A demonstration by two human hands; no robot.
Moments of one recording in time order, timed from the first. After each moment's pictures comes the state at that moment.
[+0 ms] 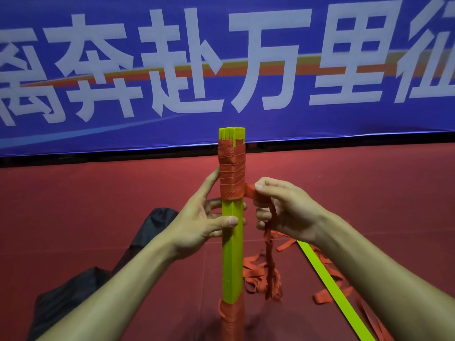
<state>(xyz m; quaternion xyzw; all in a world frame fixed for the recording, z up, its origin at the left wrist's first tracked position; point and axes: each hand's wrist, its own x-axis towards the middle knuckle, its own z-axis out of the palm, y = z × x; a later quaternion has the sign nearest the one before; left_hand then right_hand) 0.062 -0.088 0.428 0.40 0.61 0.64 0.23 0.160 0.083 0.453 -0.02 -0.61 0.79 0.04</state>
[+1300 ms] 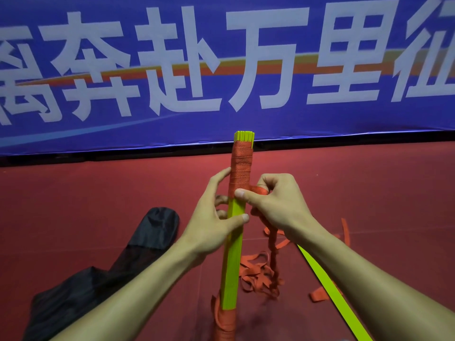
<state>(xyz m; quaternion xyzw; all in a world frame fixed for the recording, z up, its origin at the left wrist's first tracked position) 0.083 -0.063 0.421 0.38 0.68 0.62 0.08 0.146 0.080 0.440 -0.10 -0.79 0.50 0.34</state>
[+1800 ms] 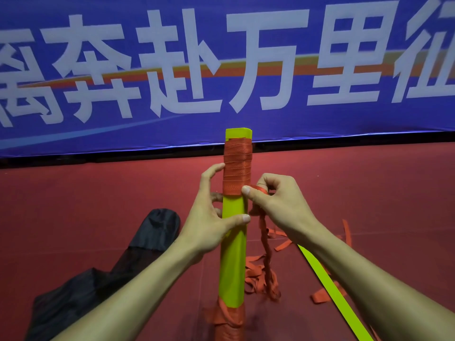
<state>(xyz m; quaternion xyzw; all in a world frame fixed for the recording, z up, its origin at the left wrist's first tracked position) 0.083 -0.066 0.428 0.37 0.67 0.63 0.06 0.148 0.080 0.441 -0.06 -0.78 0.52 0.34</state>
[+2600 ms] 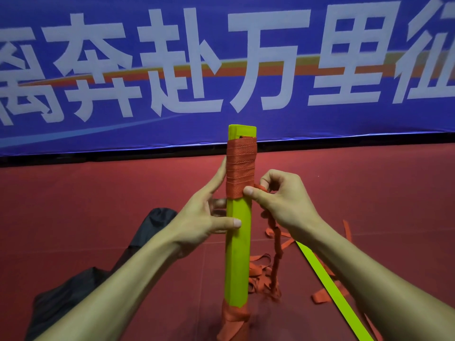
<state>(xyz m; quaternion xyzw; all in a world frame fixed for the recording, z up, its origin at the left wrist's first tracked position) 0.062 -0.083 0.434 0.44 0.63 0.61 0.21 0.152 0.078 0.447 -0.06 -0.77 0.53 0.34</state>
